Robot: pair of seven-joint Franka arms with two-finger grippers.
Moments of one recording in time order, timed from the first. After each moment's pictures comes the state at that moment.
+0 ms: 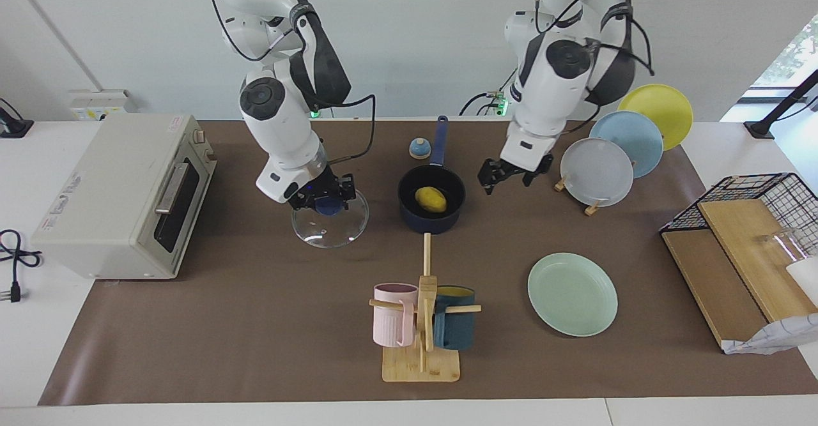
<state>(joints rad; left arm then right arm) -0.35 0.07 0.00 -1.79 -0.06 1.87 -0.49 0.21 0.21 0.12 -1.78 0.16 1.98 0.19</state>
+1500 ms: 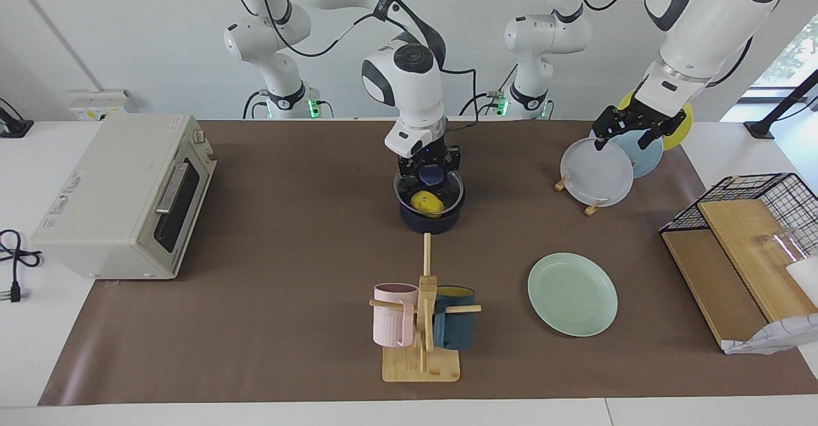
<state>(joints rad) -0.09 -0.04 0.00 -1.68 -0.04 1.59 -0.06 0.60 0.26 0.12 -1.82 0.09 2.20 0.67</state>
